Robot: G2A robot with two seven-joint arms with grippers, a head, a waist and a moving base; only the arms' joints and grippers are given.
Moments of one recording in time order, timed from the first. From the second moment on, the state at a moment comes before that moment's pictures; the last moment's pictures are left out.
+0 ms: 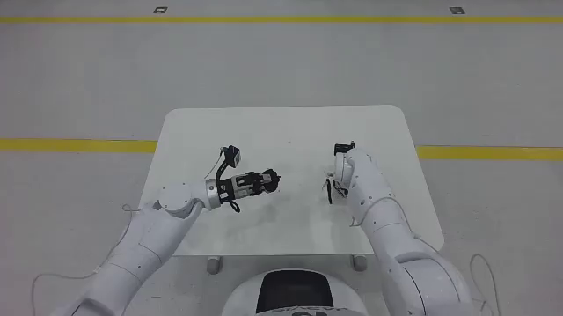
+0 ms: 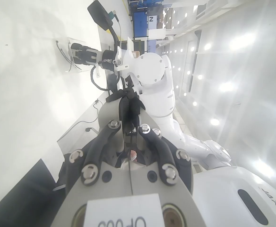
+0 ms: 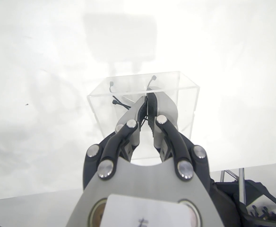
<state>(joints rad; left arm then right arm) 1.23 -1.09 -0.96 -1.20 -0.51 -0.33 -0.93 -0.99 -1.68 1.43 -0.72 -1.57 0.34 1.07</state>
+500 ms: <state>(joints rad) 1.23 -1.09 -0.96 -1.20 -0.51 -0.33 -0.93 -1.06 -1.67 1.43 -0.87 -1.57 0.34 1.09</state>
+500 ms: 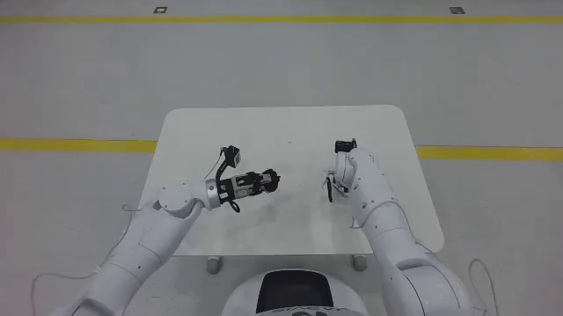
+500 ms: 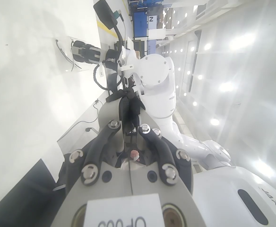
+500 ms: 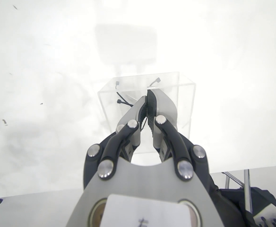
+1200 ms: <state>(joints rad) 1.23 -1.09 -0.96 -1.20 -0.51 -0.33 -0.93 -1.48 -1.62 1.50 -1.68 -1.41 0.17 1.12</state>
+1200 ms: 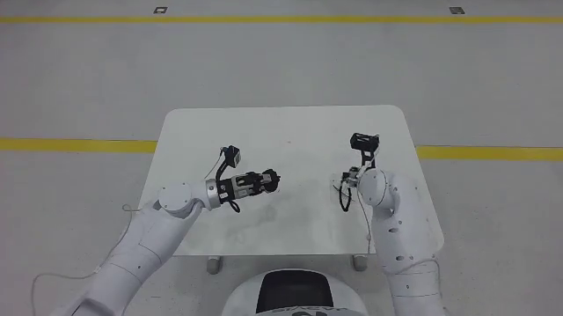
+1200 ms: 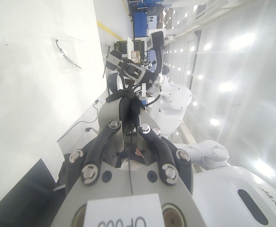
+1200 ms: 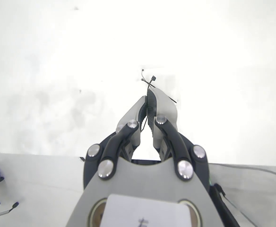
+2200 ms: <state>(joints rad) 1.23 -1.09 -0.96 -1.20 -0.51 -0.33 -0.93 -1.46 -1.56 1.58 -1.68 -0.89 -0.37 0.95</state>
